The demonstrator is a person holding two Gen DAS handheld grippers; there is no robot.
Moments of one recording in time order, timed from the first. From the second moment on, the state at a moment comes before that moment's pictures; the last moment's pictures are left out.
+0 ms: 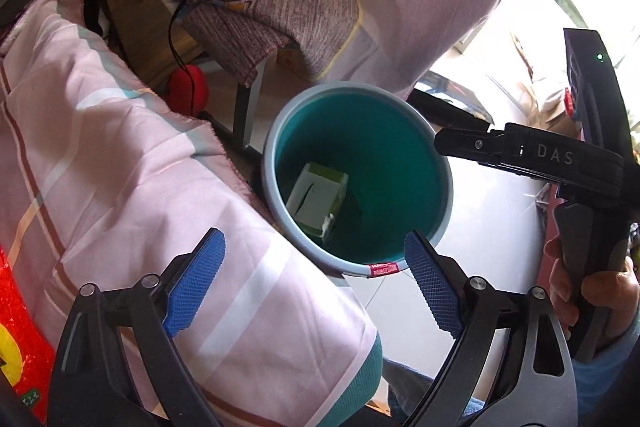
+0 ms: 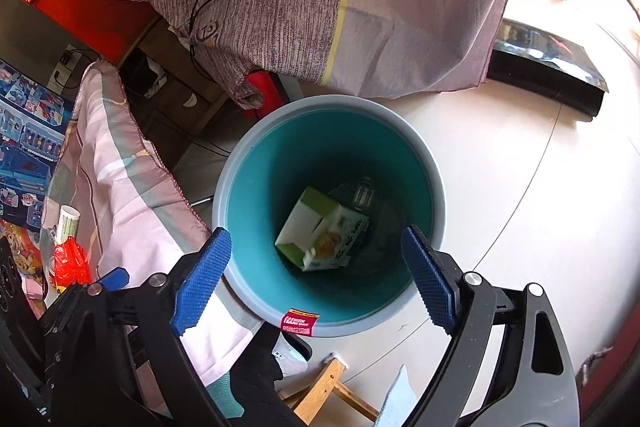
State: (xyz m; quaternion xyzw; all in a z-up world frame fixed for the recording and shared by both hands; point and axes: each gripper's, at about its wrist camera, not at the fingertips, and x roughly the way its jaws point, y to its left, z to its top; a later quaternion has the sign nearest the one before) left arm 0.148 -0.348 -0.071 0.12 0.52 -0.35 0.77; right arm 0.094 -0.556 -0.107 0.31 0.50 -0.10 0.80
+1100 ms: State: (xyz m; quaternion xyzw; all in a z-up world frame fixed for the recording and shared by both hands) left arm 0.106 -0.059 -0.021 -0.01 0.47 -0.19 0.86; right arm 0.123 -0.298 -0.019 0.15 0.53 0.06 0.83
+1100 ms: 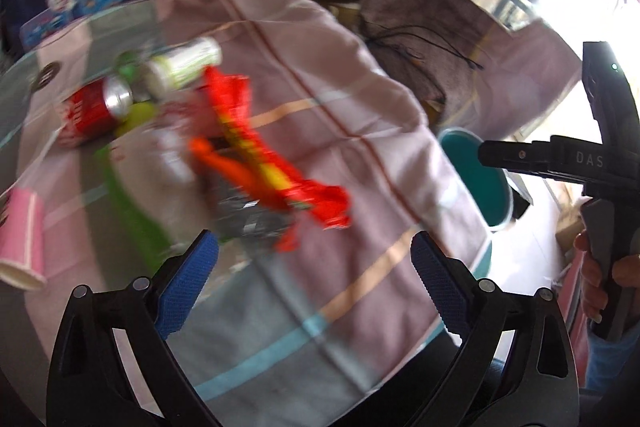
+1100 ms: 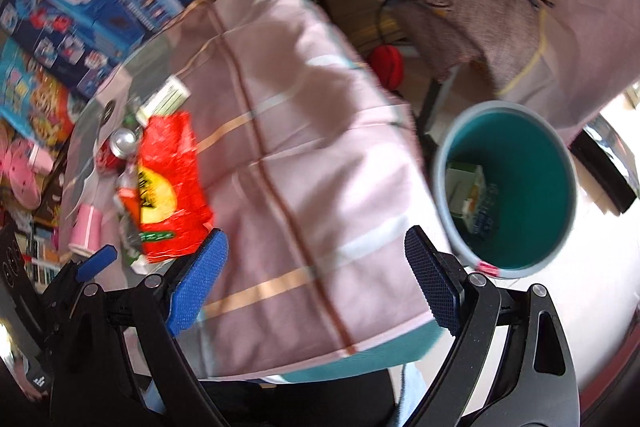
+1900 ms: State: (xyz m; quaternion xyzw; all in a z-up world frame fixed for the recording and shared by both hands) left arm 0.148 0.175 -0.060 -0.06 0.52 0.01 0.85; right arm 0.175 -0.103 -0.003 0.04 0.56 0.17 0.81
